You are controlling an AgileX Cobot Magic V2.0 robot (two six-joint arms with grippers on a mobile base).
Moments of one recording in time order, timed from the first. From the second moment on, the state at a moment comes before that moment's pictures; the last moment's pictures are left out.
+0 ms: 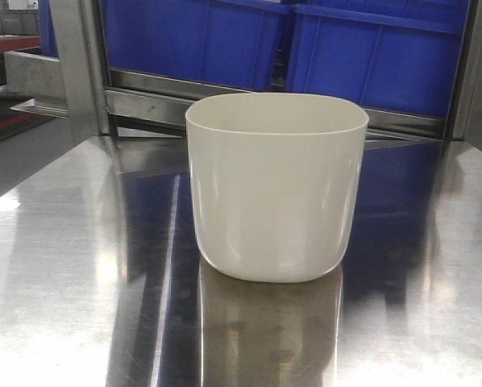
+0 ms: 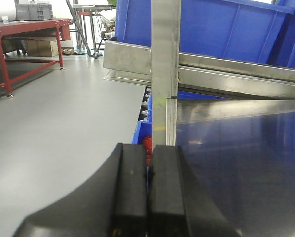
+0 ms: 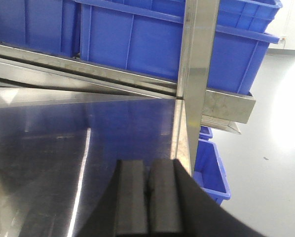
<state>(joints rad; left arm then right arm) -0.07 -0.01 0.01 -0.02 0.10 0.02 0.00 -0.01 0.03 0.09 0.08 -0.08</state>
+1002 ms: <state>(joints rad) -0.07 -0.01 0.01 -0.02 0.10 0.02 0.00 -0.01 0.03 0.09 0.08 -0.08</state>
